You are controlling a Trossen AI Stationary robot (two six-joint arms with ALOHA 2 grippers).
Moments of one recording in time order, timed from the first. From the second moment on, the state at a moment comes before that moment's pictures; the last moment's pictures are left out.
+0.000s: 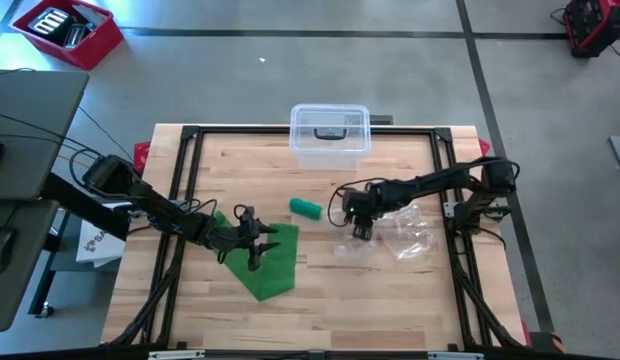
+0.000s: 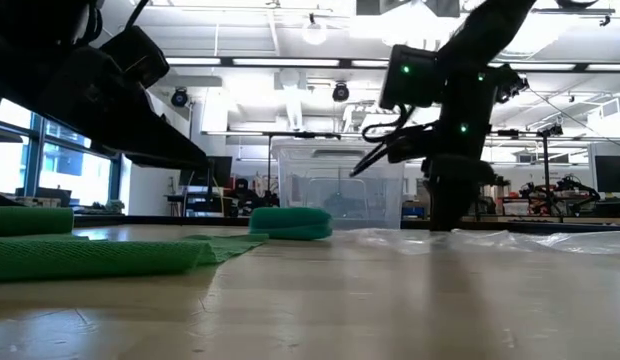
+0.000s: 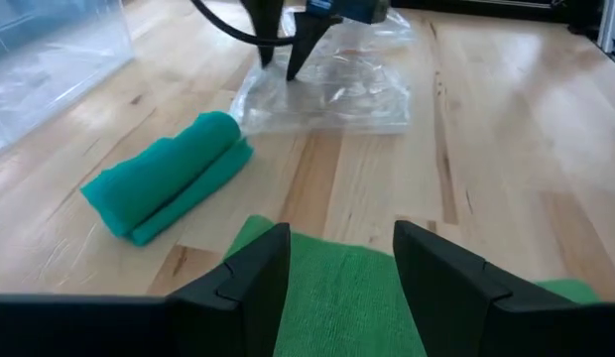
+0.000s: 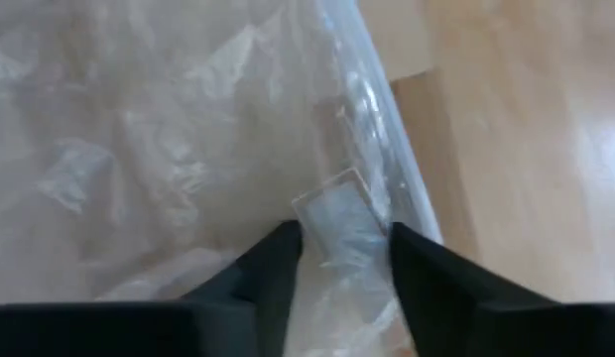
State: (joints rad) left arm -0.41 1.41 0.30 0.66 -0.53 -0.30; right arm -0.04 1.72 0.90 -0.53 0.11 0.20
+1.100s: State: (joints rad) left arm -0.32 1.41 0.51 0.81 -0.21 -0.26; right arm 0.63 1.72 1.03 -0.38 1.23 0.08
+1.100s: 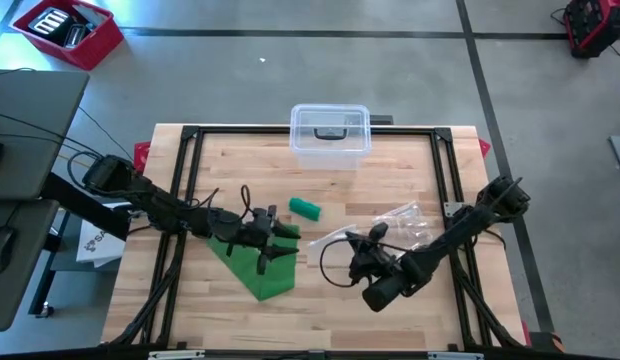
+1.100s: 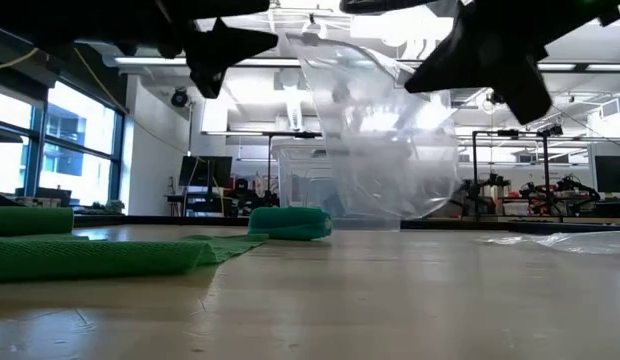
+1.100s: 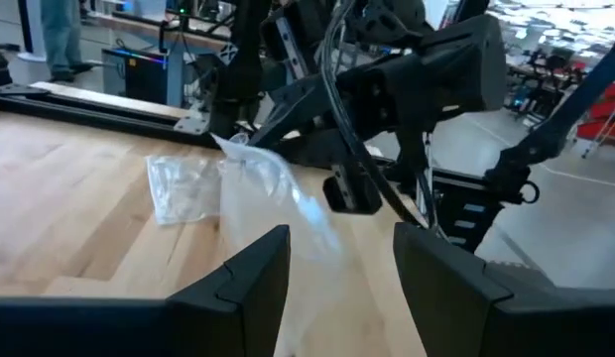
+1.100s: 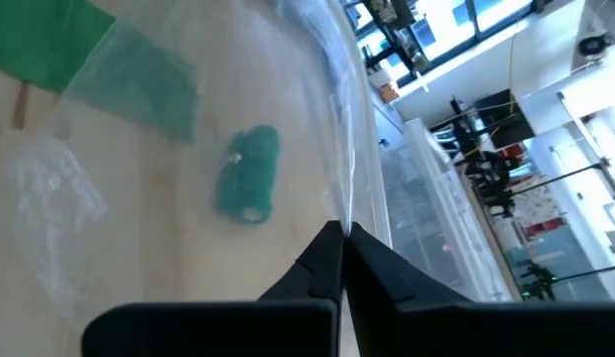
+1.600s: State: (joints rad) left arm -0.32 1.59 0.51 1.06 -0.28 -0.23; right arm 0.57 1.72 1.03 -0.14 1.23 -0.15
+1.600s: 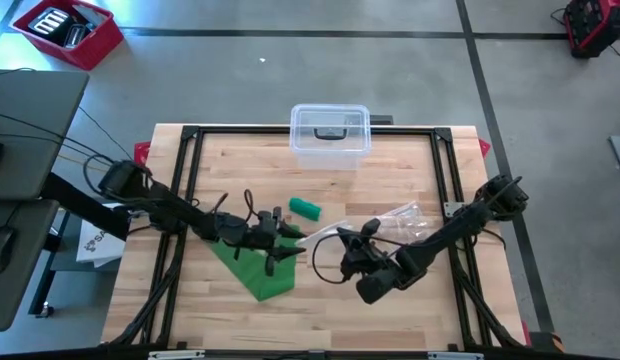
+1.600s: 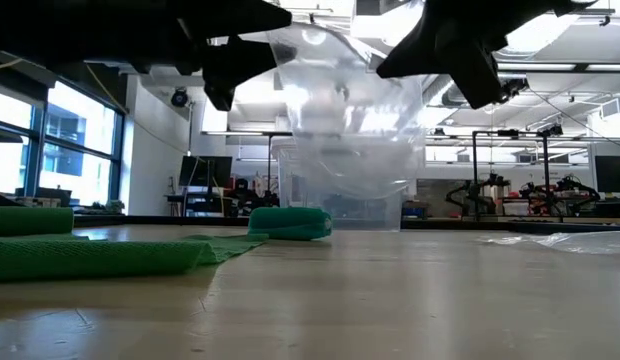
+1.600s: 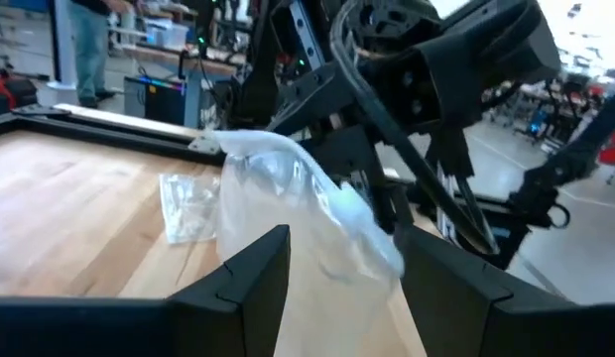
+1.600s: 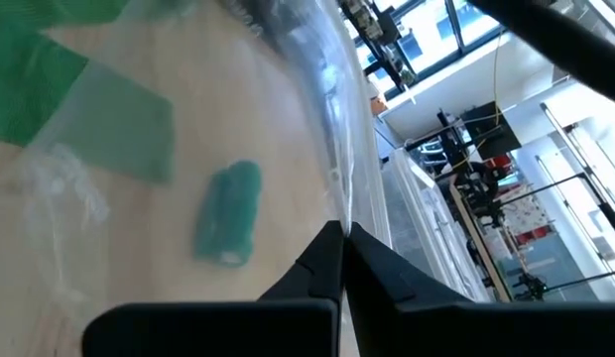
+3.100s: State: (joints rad) left arm -0.53 1.76 0.92 0.29 -0.73 0.36; right arm 0.43 1.63 1.03 0.12 0.32 0.01
